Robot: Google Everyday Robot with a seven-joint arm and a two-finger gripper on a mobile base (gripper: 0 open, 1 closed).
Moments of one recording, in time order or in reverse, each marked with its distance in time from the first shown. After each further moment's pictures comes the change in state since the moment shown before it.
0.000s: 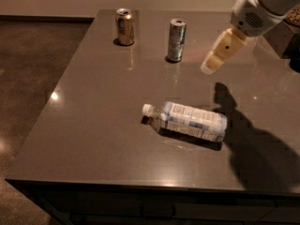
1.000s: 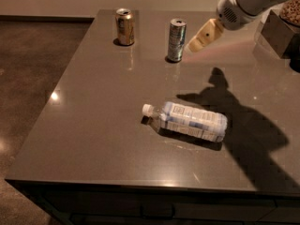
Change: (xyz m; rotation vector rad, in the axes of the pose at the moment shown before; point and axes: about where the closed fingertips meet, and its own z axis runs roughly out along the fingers) arm -0.033 -0.062 0.047 0.109 -0.101 0.198
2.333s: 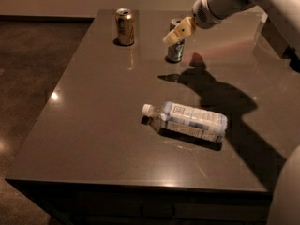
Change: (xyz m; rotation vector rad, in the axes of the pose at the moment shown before) arm -0.057 -0.015 0.081 -0.049 -0.132 0.053
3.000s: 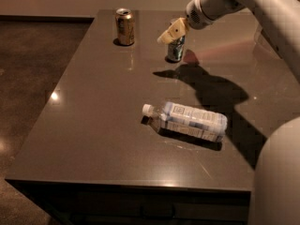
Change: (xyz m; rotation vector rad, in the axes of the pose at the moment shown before) arm -0.012 0.002 0.028 -0.052 -0.027 -0.021
